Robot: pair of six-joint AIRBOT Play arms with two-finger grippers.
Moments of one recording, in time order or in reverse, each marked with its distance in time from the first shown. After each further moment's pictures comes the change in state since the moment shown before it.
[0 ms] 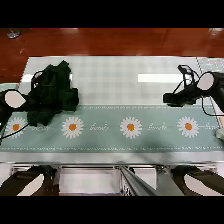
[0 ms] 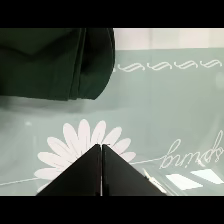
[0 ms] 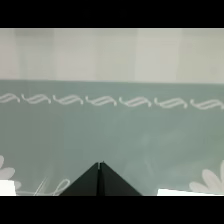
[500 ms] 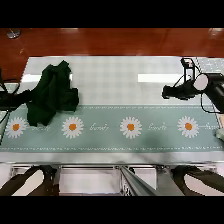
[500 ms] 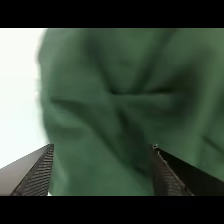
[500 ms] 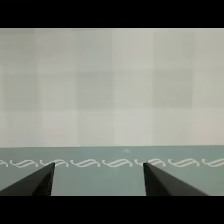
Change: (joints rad) left arm 0.364 -0.064 0.046 0.340 0.158 -0.208; right arm -0.005 -0.048 0.000 -0.075 -0.194 0.053
